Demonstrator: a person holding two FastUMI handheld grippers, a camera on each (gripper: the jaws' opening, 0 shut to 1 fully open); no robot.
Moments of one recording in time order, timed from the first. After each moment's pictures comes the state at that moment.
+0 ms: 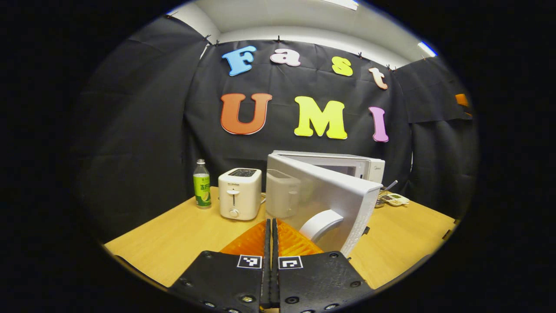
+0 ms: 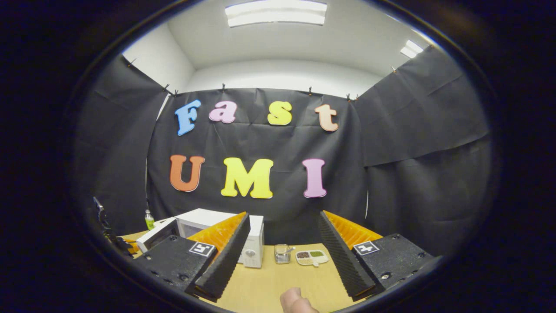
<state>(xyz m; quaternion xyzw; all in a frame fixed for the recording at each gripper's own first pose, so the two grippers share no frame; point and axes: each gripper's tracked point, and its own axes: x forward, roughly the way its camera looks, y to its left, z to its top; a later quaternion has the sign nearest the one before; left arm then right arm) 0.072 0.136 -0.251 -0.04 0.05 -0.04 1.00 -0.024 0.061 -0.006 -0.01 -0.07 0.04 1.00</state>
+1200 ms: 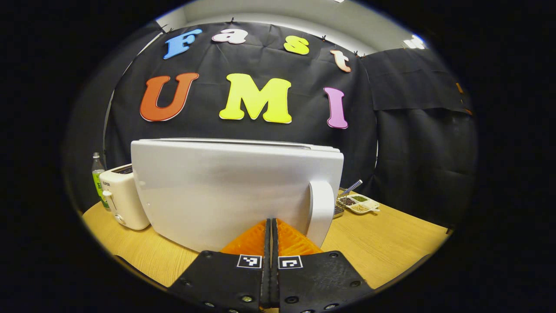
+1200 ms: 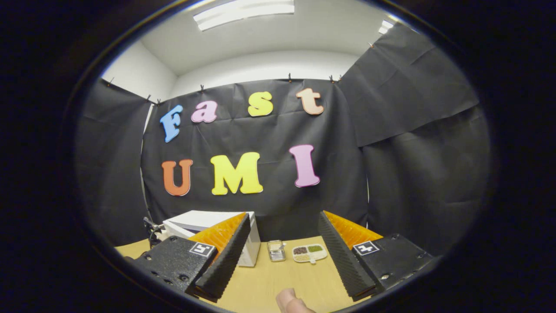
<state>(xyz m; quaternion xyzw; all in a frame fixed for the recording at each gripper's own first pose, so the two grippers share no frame) 0.226 -0.081 -0.273 -0.03 0.07 -0.17 0.98 0.045 -0.027 -0.051 0.05 -0.03 0.05 1.00</state>
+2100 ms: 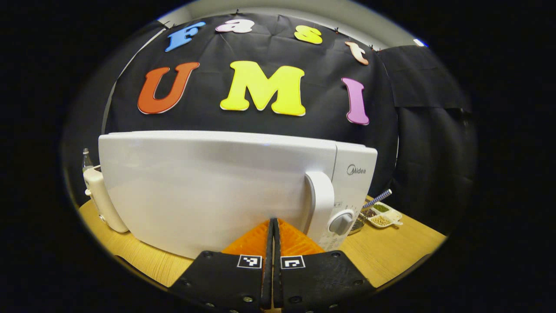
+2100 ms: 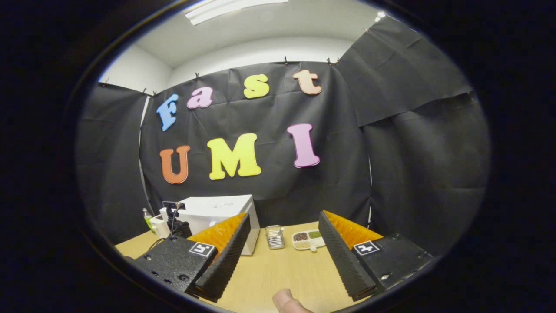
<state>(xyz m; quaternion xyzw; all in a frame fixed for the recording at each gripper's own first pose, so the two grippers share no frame) 0.307 -0.108 -0.286 -0.05 0.10 -0.12 0.99 0.060 -0.032 -0.105 0.07 0.02 0.06 1.00</state>
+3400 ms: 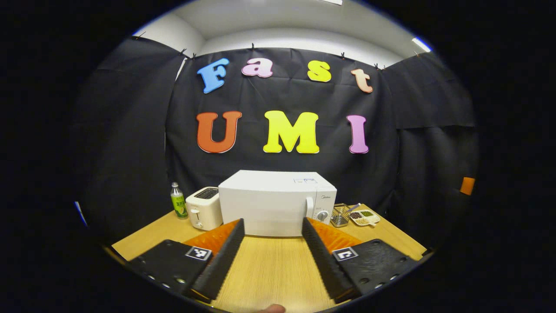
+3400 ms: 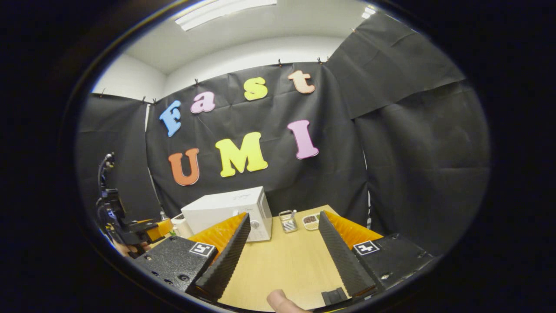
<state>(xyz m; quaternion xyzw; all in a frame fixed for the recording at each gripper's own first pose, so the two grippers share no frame) 0.019 -0.012 -0.113 -0.01 0.05 -0.02 1.00 -0.060 0.011 -0.109 0.10 0.03 0.05 0.99</state>
